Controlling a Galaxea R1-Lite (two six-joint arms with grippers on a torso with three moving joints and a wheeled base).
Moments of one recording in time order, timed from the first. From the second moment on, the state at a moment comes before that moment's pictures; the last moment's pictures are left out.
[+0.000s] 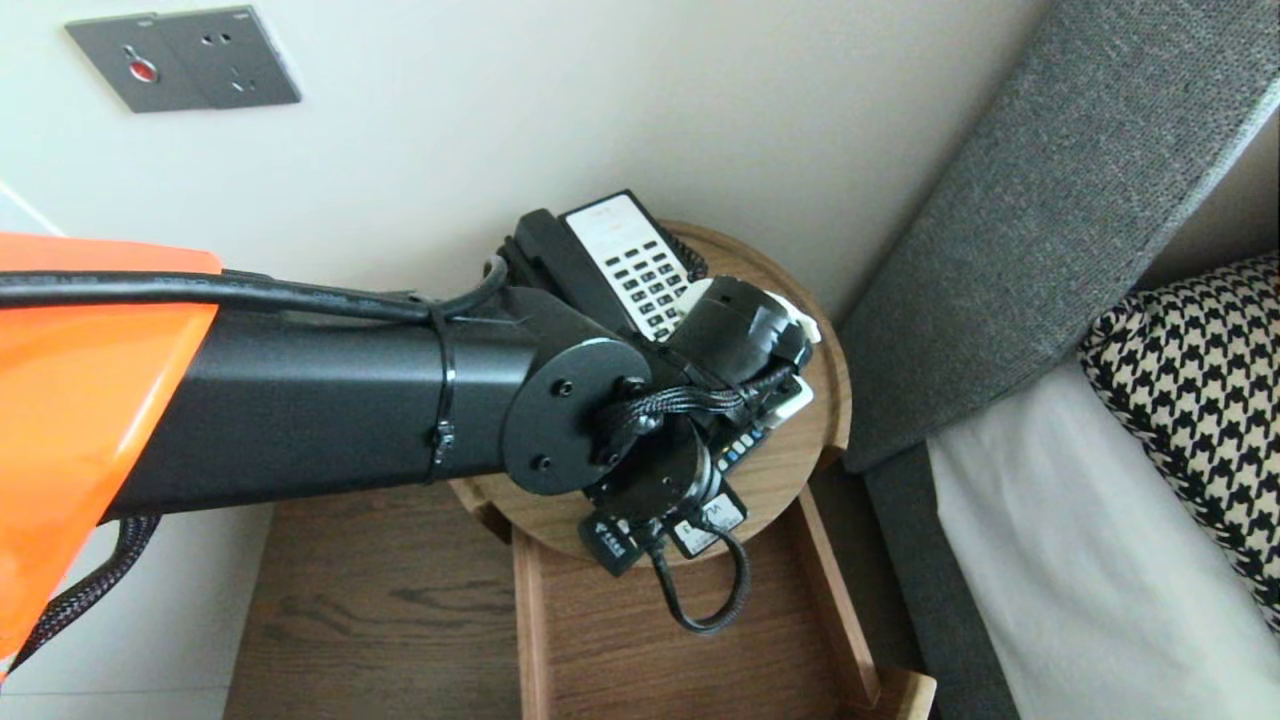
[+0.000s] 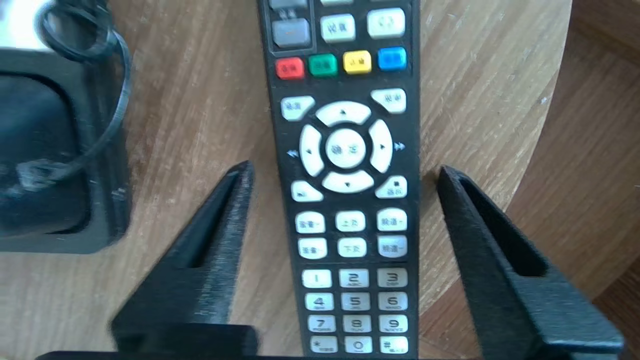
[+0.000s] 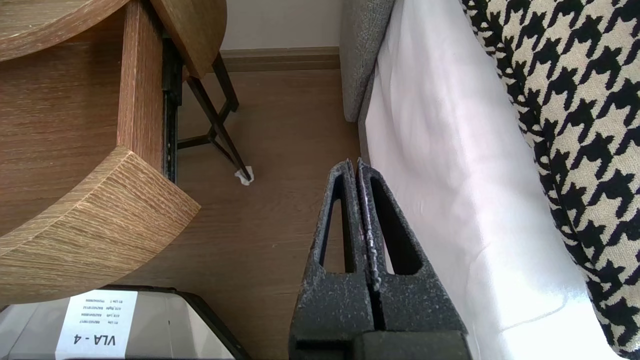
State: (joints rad) left arm -1.00 2.05 -1.72 0.49 0.42 0.26; right arm 0.01 0.00 0.00 0.00 0.01 -0.03
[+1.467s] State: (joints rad) left arm -0.86 1.58 -1.48 0.75 0.59 -0.16; right arm 0.01 0.00 0.00 0.00 0.01 -0.03
